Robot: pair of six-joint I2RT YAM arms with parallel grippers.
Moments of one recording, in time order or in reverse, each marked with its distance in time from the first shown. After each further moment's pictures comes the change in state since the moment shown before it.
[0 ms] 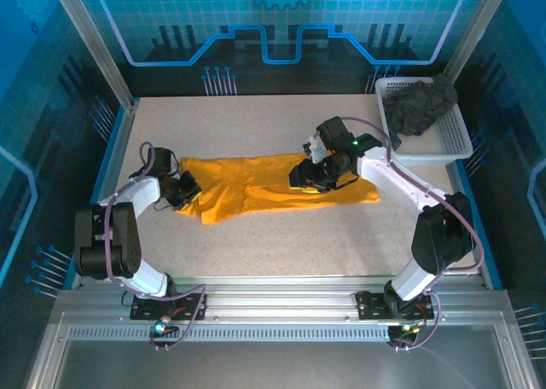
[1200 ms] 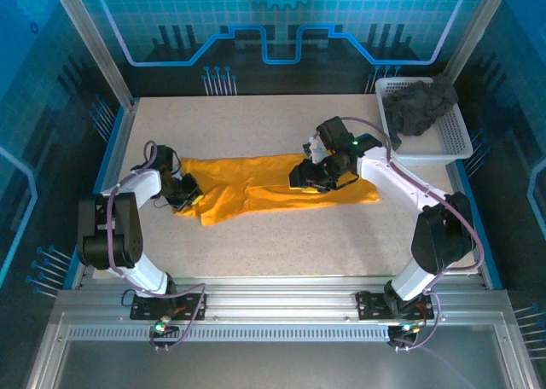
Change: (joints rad) left arm 0.000 0.088 0.076 -0.134 0.016 0.048; right arm 0.000 0.000 -0.002 0.000 0.000 -0.001
